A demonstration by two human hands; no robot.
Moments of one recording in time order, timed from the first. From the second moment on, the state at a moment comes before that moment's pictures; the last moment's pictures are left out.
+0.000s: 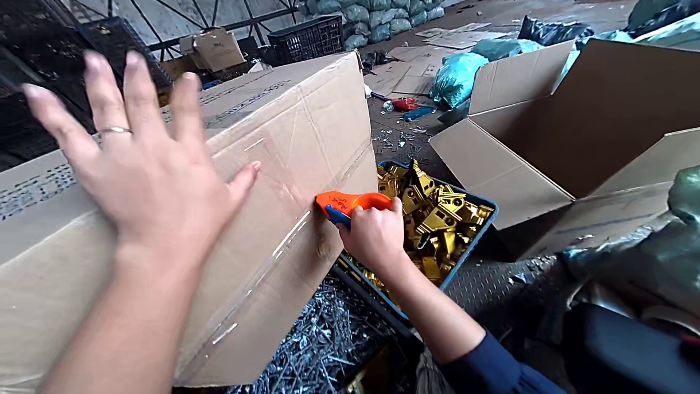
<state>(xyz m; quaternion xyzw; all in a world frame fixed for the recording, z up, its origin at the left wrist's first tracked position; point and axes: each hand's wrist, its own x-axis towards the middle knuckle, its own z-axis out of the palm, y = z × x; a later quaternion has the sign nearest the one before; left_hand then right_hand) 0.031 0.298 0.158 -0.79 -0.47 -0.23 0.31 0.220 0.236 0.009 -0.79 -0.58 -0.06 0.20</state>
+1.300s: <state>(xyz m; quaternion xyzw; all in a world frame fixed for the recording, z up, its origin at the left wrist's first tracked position) -0.115 0.200 0.043 -0.71 -0.38 -0.51 0.29 0.200 0.202 -0.079 -0.69 -0.66 0.19 0.22</state>
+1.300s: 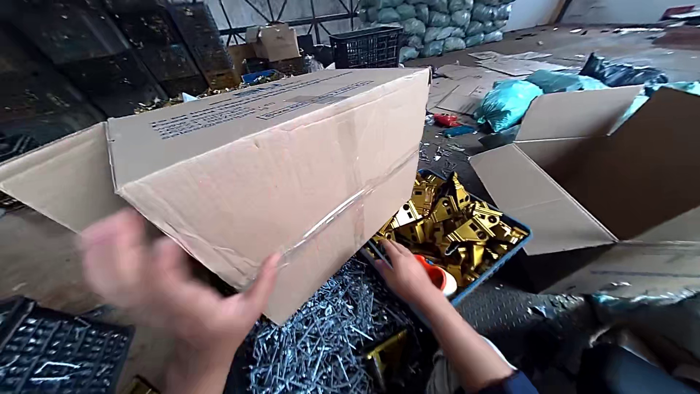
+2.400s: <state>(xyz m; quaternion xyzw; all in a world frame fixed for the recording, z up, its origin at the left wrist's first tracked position) -0.126 0.258 -0.115 -0.56 -0.47 -0.68 0.02 0.043 0.311 -0.040 -0.37 -0.72 -0.32 0.50</state>
